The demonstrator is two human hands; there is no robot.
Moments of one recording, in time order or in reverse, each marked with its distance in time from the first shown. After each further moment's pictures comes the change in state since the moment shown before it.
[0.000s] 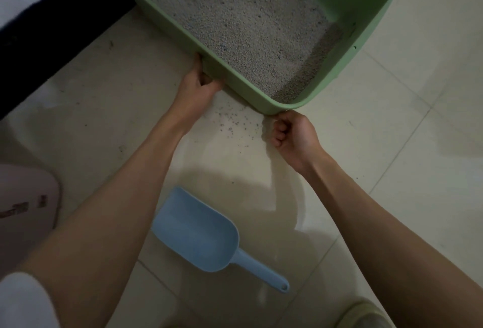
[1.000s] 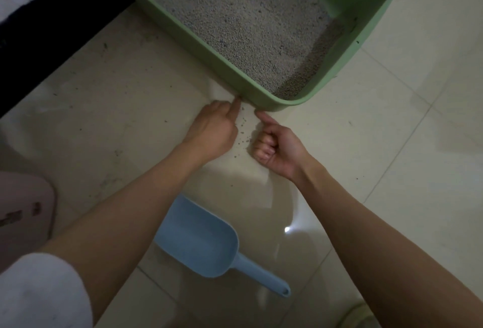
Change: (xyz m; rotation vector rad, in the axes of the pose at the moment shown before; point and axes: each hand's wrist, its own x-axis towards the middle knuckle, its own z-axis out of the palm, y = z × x) left_hand -0.019 -0.045 0.027 1.115 -0.263 0.488; right_hand 0.006 0.019 0.000 0.194 -0.245 0.242
